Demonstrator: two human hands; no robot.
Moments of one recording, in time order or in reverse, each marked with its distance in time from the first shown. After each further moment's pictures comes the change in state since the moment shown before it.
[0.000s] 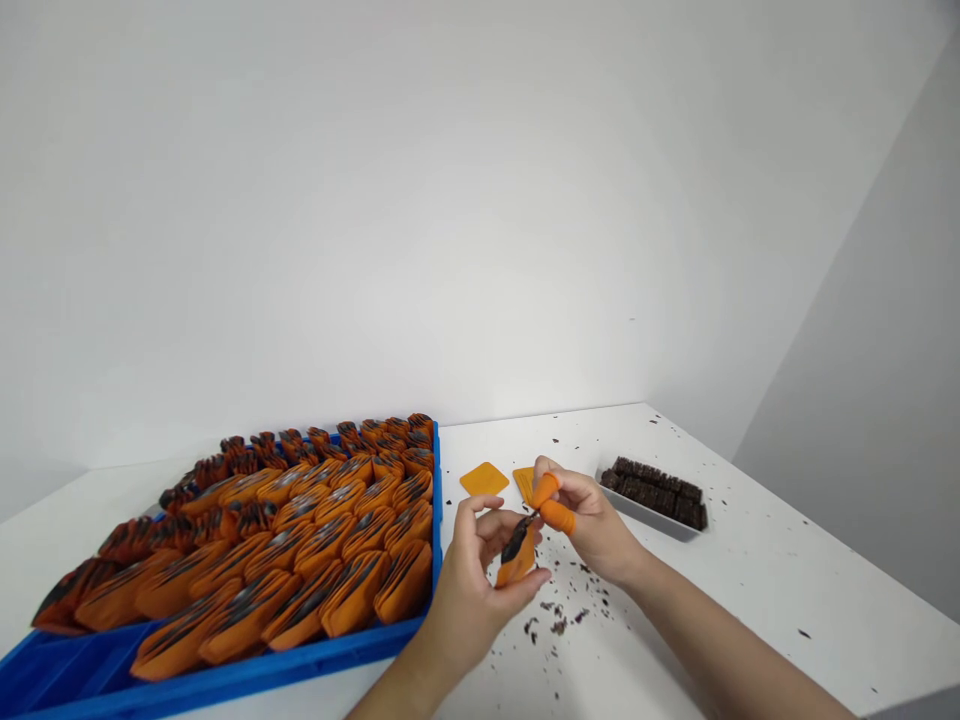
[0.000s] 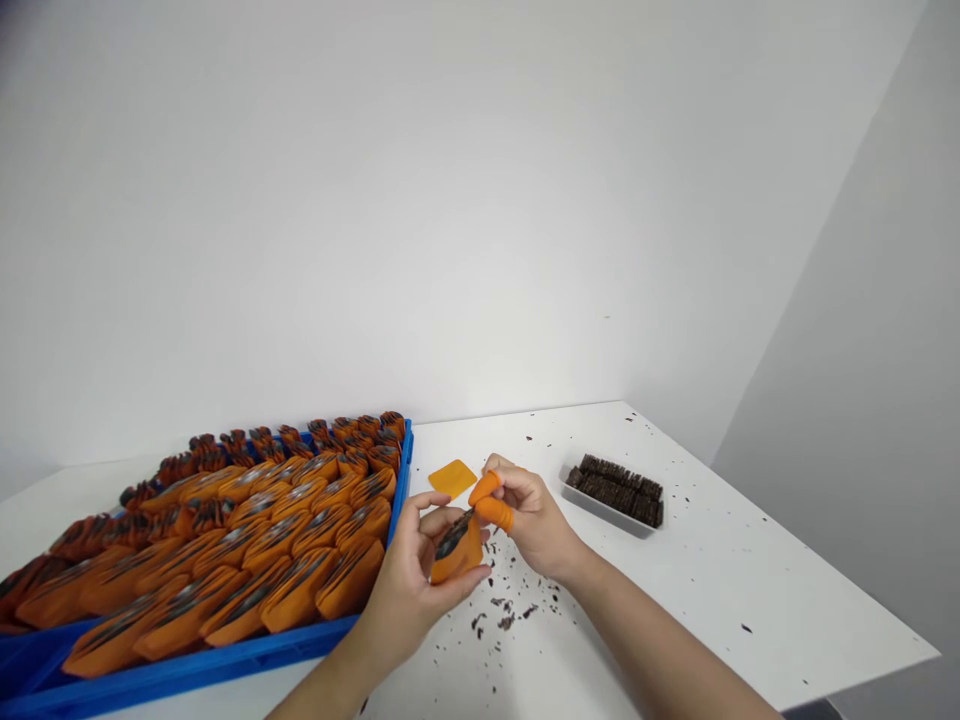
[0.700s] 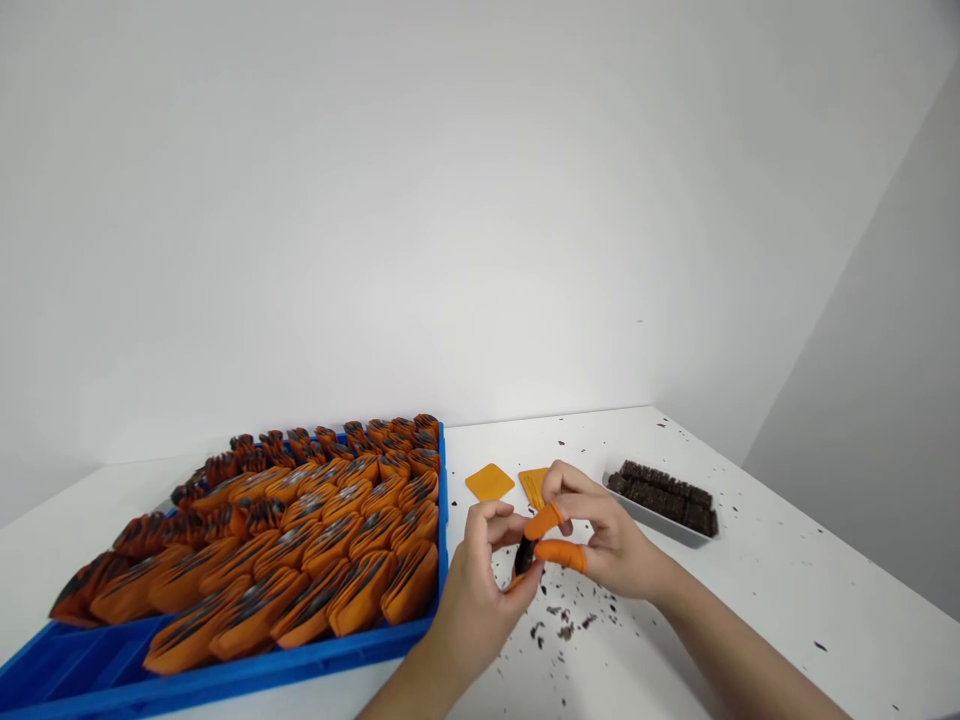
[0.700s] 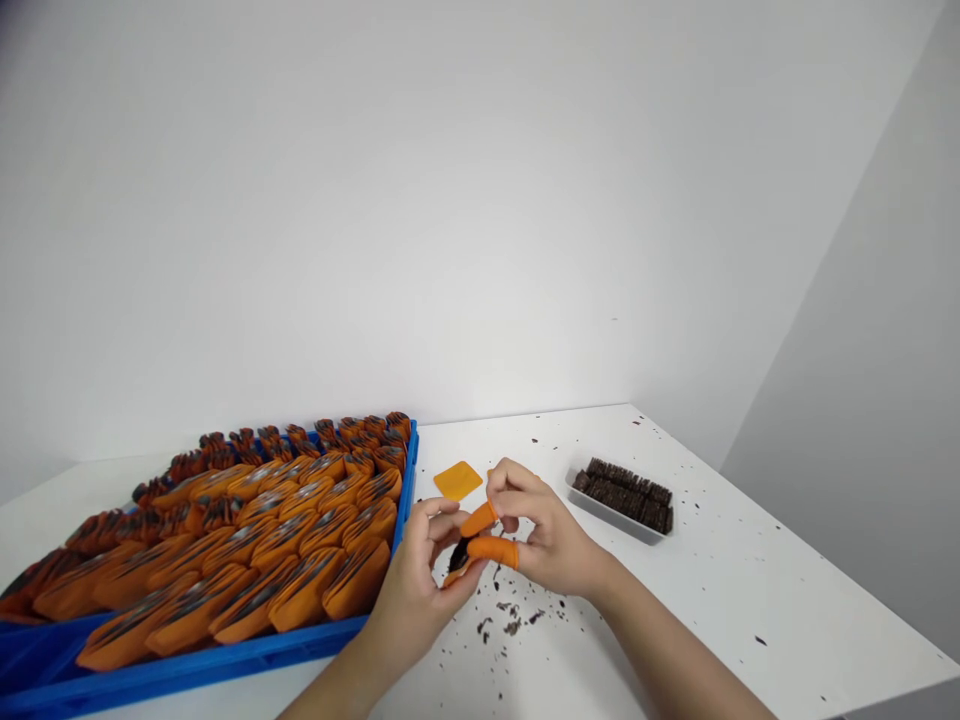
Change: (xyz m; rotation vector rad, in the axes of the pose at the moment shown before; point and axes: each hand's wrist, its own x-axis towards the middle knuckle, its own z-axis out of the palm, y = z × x) left_hand -0.001 0.002 -0.002 0.285 0.015 0.094; right_hand -0.008 -0.024 -0.006 -0.603 -0.206 -0.306
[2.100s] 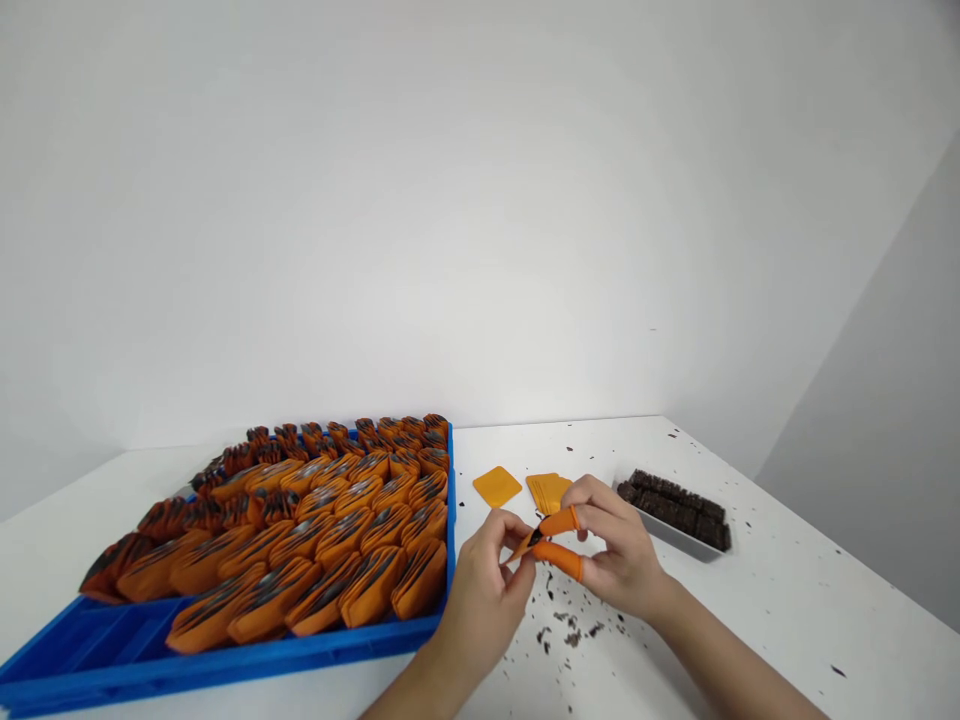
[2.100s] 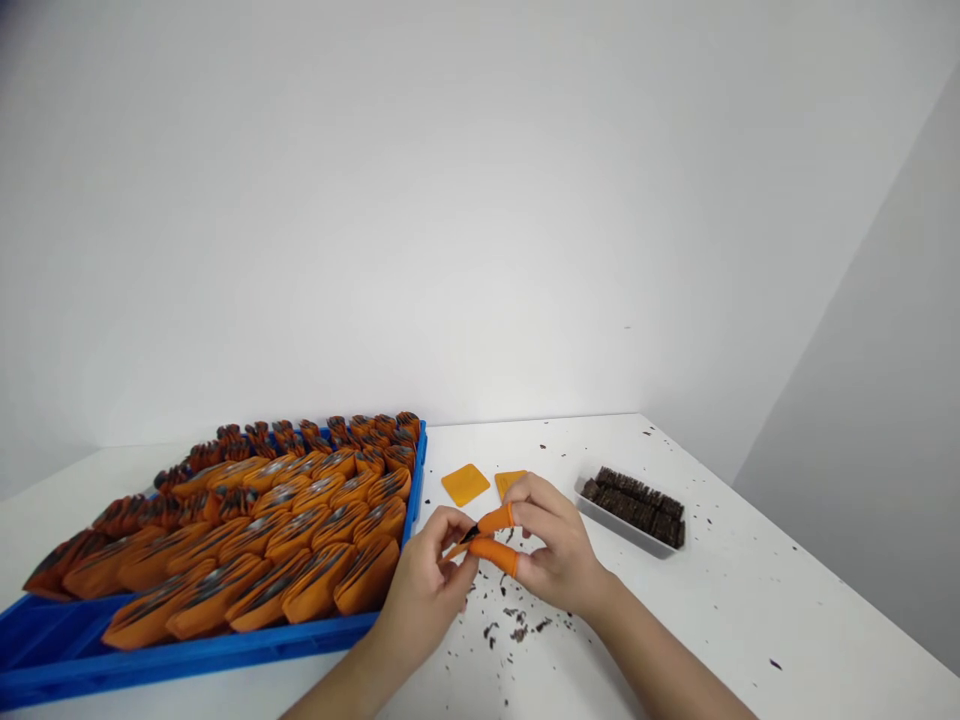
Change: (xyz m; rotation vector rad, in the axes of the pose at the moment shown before) left_hand 0.000 -0.001 0.000 0.036 0.051 -0.114; right_hand -0.003 0.001 0.013 -0.369 0.264 -0.276
